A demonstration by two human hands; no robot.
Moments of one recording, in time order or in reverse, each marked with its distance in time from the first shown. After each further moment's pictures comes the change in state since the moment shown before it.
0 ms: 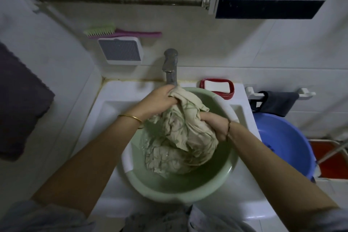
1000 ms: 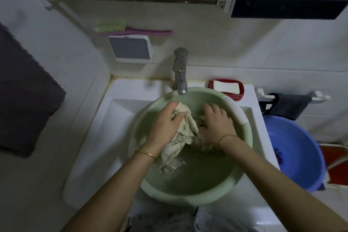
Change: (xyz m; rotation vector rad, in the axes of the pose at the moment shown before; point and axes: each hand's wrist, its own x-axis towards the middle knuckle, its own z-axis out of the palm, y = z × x) left_hand -0.040 -0.040 0.044 -0.090 0.331 0.036; right_hand 0.014 0.019 0.017 -1.272 0.666 -0.201
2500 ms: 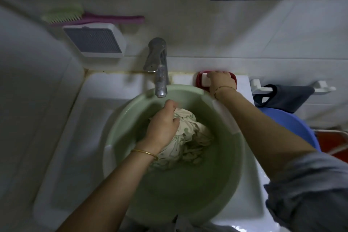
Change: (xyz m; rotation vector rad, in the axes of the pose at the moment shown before) left_hand 0.045 -0.005 0.057 0.319 -0.157 -0.098; right_hand 0.153 0.078 -0.031 -0.193 -0.053 0.177
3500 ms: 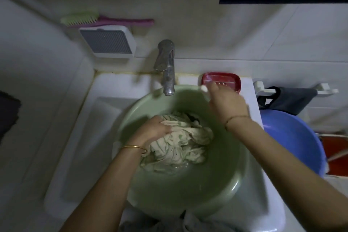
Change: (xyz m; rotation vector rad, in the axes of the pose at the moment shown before) left_hand -0.012 -0.029 -0.031 -0.200 -0.261 -0.454; right_hand -0.112 -0.023 -0.023 0.007 0.195 -0.238
